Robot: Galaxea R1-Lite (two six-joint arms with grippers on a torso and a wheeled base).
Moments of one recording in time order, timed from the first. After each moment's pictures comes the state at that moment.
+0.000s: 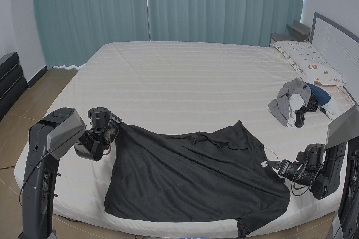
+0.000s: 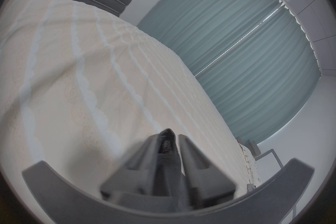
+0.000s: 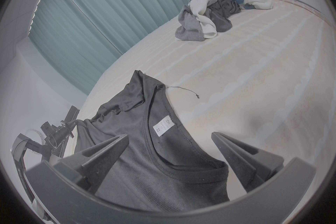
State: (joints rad) left arm -0.10 2.64 -1.37 -0.96 0.18 -0.97; right arm 0.01 2.35 -0.25 -1.52 0.18 0.53
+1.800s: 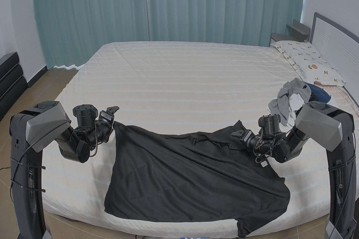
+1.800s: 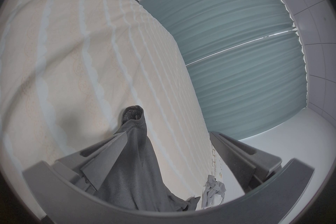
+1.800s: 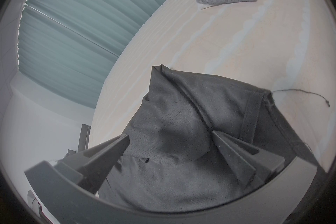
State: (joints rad) left arm -0.06 2.45 -1.10 -1.07 -0.10 -1.19; right arm 0.22 2.50 -1.14 -0.76 0.11 0.89
